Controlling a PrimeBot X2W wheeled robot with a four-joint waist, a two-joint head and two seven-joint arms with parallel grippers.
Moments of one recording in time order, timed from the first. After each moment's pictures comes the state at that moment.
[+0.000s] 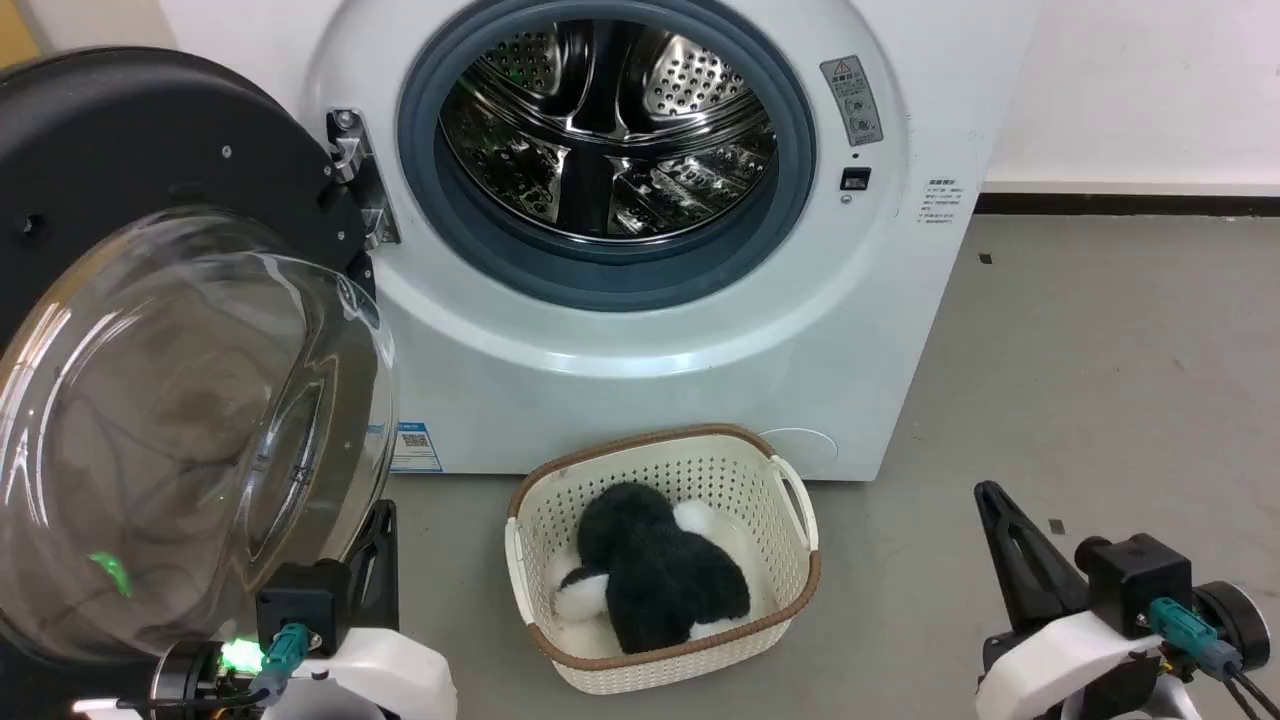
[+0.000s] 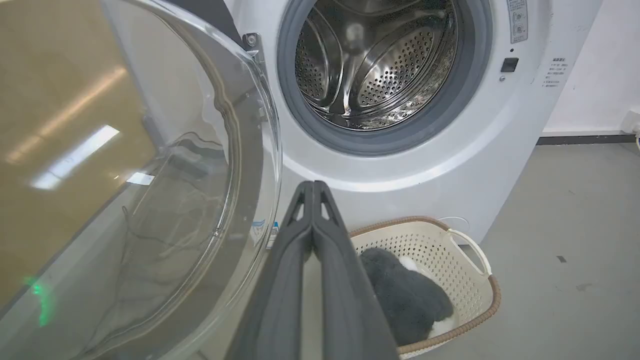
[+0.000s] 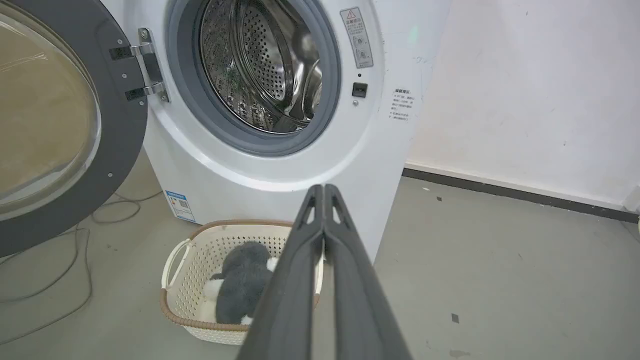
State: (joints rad) left arm 0.02 0.05 0.00 0.00 0.00 0.00 0.00; right arm -0.01 -0.05 0.00 0.00 0.01 0.13 0.00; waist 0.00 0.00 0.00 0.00
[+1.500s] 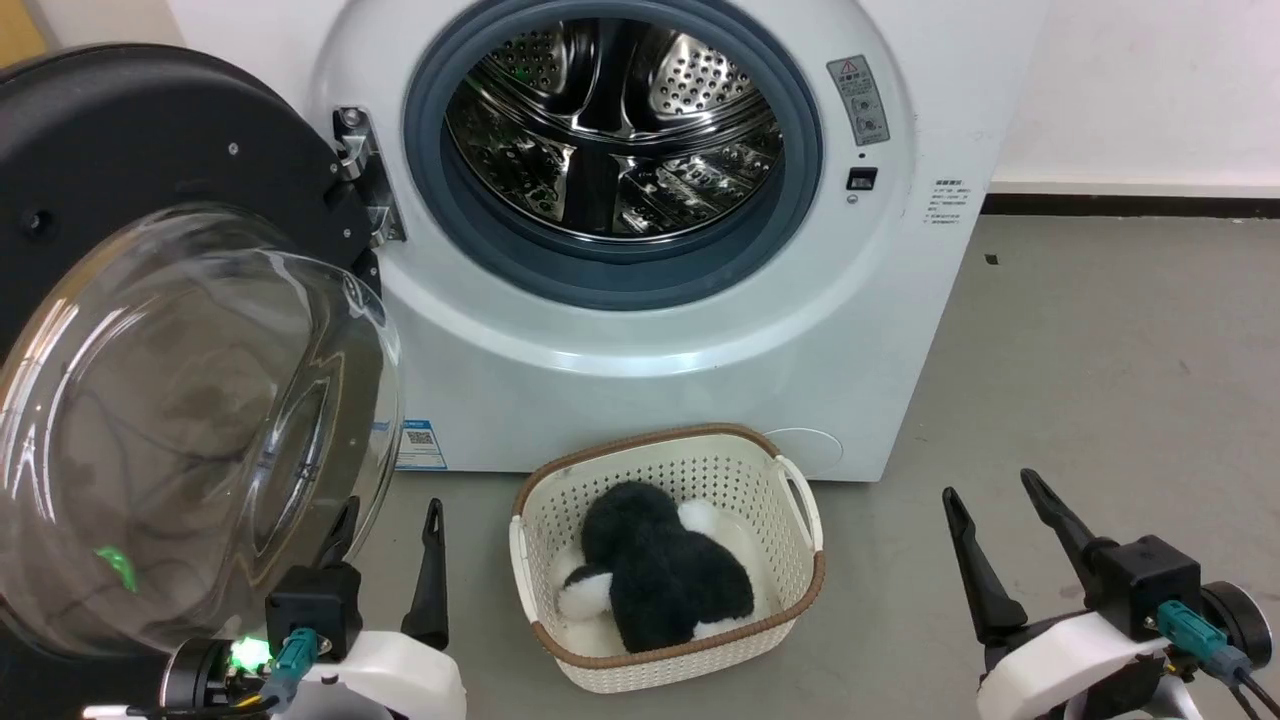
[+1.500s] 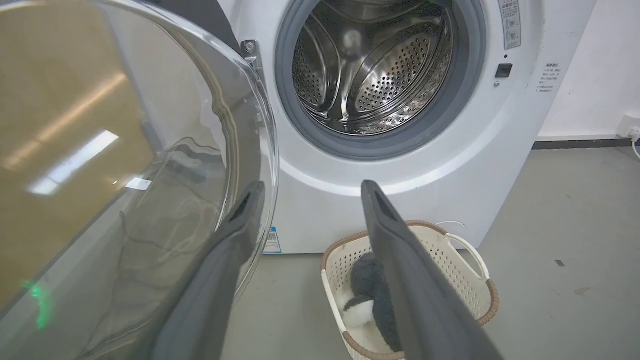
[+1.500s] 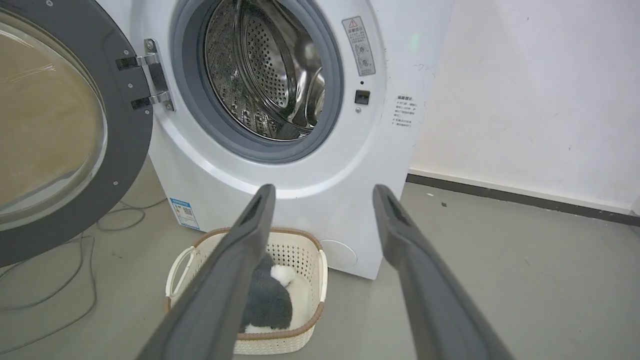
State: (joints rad) left arm 0.02 0.05 -0.02 0.01 0.00 0.01 -0.02; right arm -0.01 -0.06 0.00 0.01 0.02 0.13 -0.02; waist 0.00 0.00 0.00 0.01
